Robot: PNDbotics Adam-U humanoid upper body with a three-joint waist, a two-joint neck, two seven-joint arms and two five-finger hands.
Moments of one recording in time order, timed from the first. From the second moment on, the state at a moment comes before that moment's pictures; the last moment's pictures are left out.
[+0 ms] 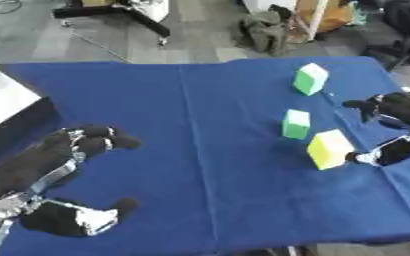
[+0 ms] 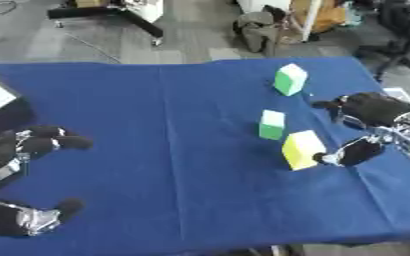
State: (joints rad) left arm -0.27 0.40 -0.33 -1.98 -0.59 -0.26 -0.43; right arm -0.11 -0.93 0.15 -1.68 0.84 -0.12 0.37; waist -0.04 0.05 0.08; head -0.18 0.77
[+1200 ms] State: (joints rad) left arm -0.29 0.41 -0.33 -1.98 -0.59 -0.27 -0.43; right arm -0.17 -0.87 0.19 -1.53 0.88 -0.16 0.39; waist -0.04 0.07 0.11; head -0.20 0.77
